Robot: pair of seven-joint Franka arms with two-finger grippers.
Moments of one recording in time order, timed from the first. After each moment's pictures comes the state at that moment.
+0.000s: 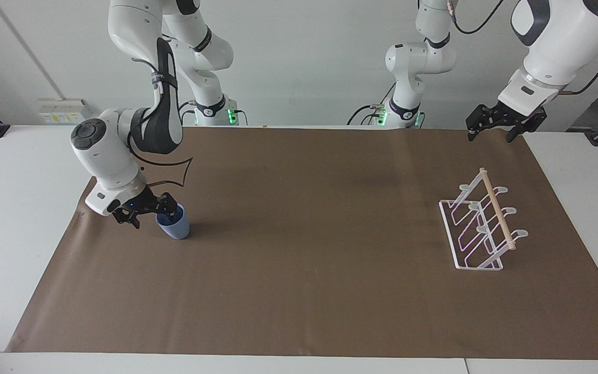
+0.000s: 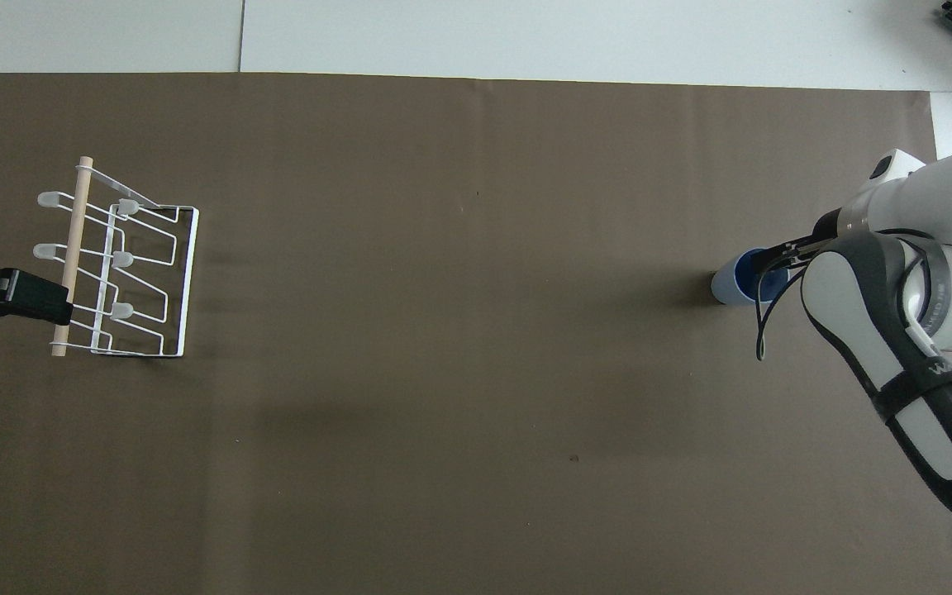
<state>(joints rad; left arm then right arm) -0.05 -0.06 -0.01 -1.65 0.01 1.49 0.07 -0.02 0.25 -0.07 -1.89 0.07 2.17 -0.34</state>
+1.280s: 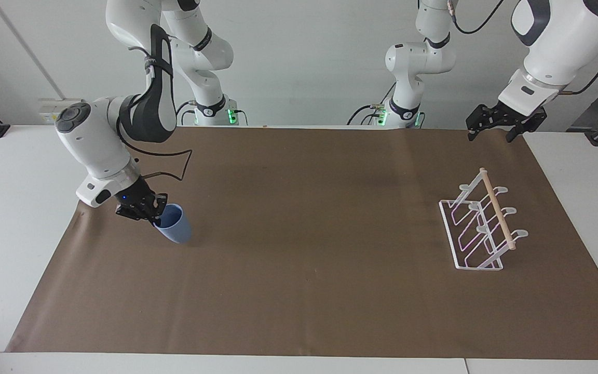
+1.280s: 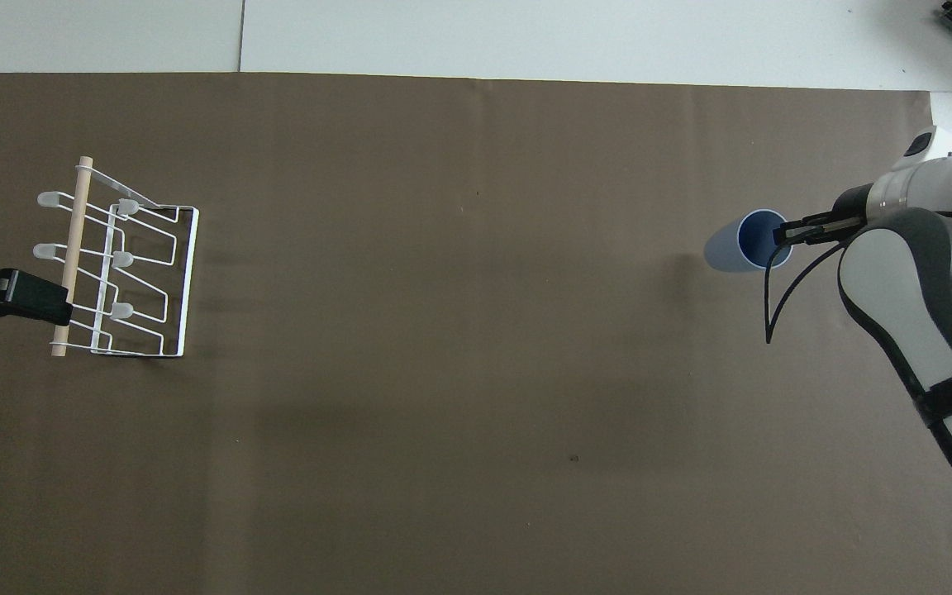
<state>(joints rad) -0.05 -0.06 -0.01 -1.65 0.01 1.49 0.07 -0.02 0.20 -0.07 -1.84 0.24 2.15 -0.36</state>
